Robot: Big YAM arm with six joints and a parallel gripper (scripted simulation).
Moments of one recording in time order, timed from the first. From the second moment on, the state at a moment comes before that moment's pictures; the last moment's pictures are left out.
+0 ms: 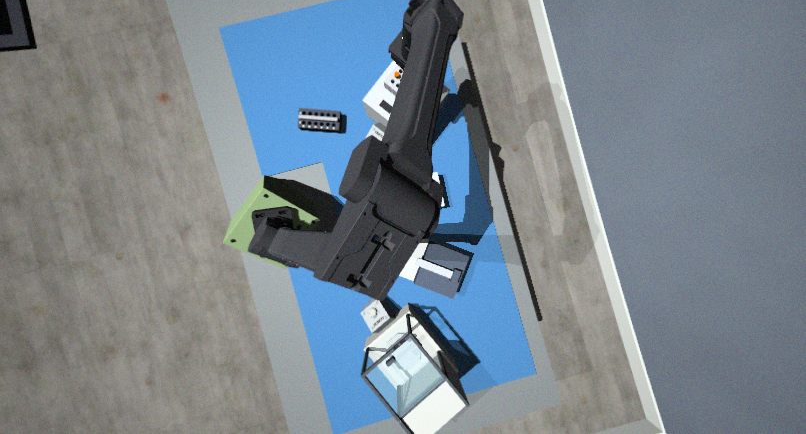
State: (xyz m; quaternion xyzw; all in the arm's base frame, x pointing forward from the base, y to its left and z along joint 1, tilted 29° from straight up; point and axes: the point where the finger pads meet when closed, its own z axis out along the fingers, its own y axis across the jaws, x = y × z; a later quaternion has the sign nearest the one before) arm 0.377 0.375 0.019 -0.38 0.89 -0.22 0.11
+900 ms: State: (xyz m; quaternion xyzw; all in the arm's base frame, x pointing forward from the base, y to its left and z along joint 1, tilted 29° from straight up) arm 0.377 0.375 0.018 -0.38 0.89 -0.22 0.11
